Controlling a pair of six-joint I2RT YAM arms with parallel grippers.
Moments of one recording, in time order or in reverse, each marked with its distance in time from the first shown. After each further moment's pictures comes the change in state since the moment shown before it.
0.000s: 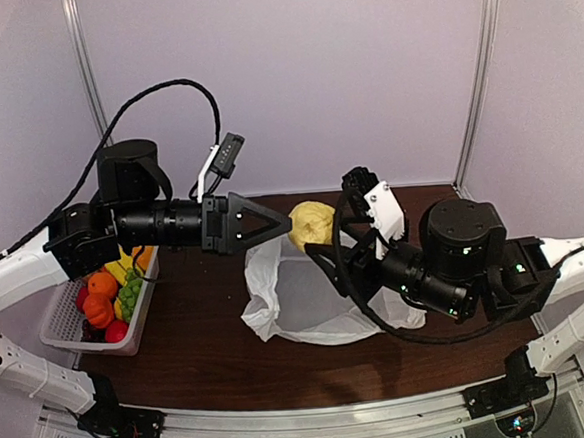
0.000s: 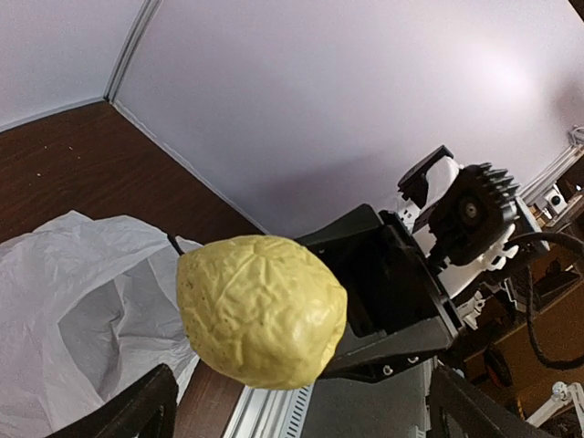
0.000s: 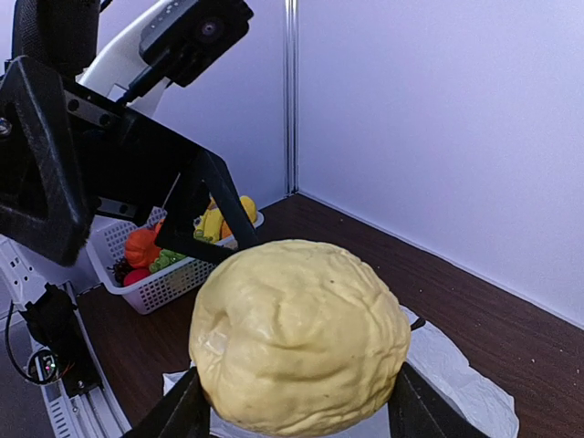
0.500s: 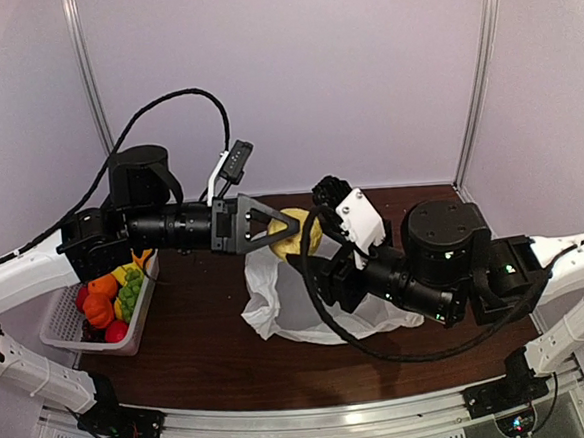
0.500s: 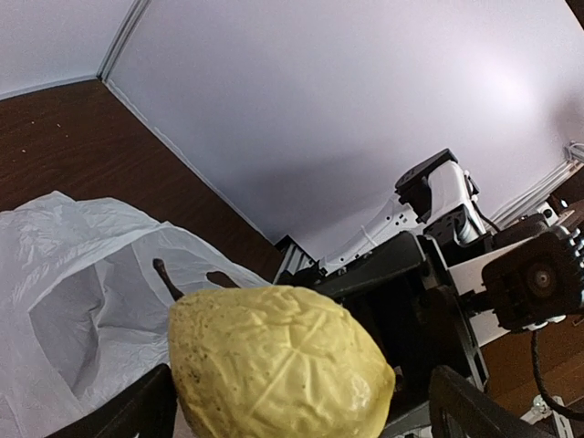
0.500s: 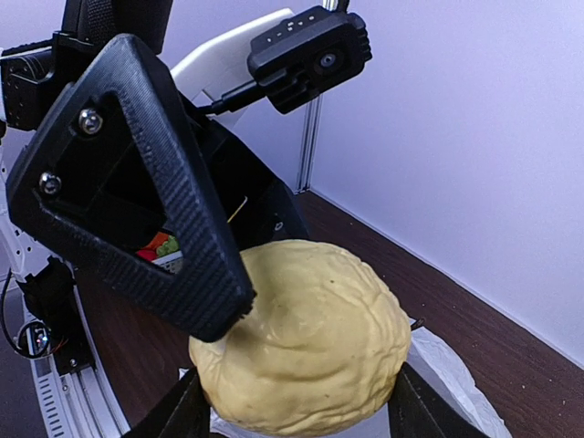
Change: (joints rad) left arm -0.002 0.045 -0.035 0.077 0.043 -0.088; right arm 0.039 0.086 0.093 -0.032 -0.013 -0.107
